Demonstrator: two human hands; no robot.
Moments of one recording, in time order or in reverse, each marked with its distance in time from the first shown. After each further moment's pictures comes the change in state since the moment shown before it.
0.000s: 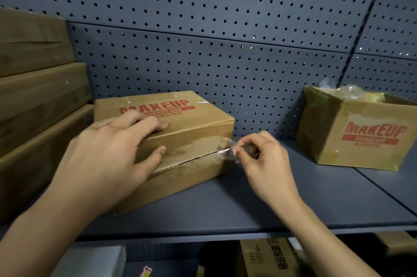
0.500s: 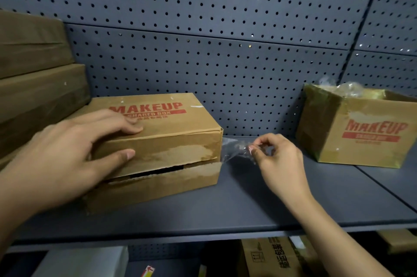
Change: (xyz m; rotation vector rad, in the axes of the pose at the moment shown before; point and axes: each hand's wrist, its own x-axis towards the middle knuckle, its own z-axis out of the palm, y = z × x) left_hand -0.004 -0.051 -0.013 -0.278 -0.126 0.047; right_hand 0.004 0.027 -0.009 -0.010 0.059 0.105
